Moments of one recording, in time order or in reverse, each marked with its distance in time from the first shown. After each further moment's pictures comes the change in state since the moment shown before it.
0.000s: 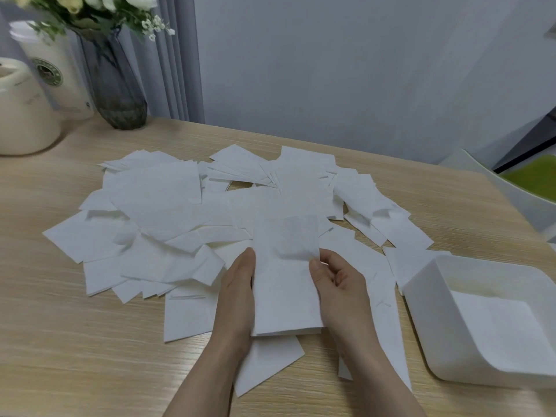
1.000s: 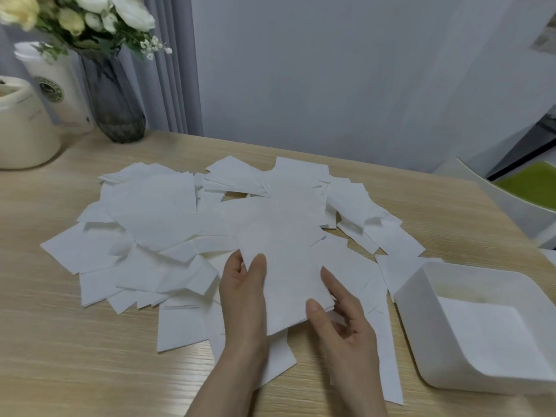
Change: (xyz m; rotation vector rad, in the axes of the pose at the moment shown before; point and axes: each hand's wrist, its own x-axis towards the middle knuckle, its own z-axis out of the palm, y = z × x) left_hand -0.016 0.015 0.030 -0.329 0.095 0.020; right_hand -0.042 0.014 -0.015 -0.038 0.142 -0.077
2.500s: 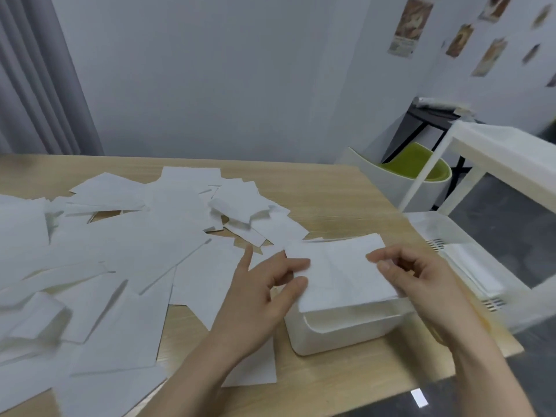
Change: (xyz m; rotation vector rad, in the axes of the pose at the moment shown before) left_hand -0.057 -0.043 0.106 0.789 -0.873 0.522; right_hand 0.044 -0.045 -0.253 -0.432 0.183 -0.115
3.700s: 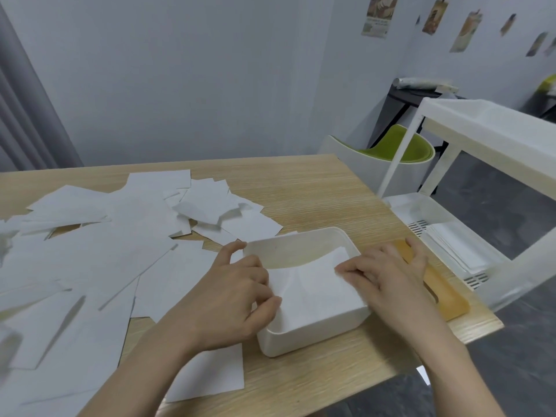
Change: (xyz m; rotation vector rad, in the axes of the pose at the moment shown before) left_hand 0.029 -0.012 0.005 0.748 -0.351 0.419; right_hand -0.002 0.035 -0.006 -0.724 0.031 -0.305
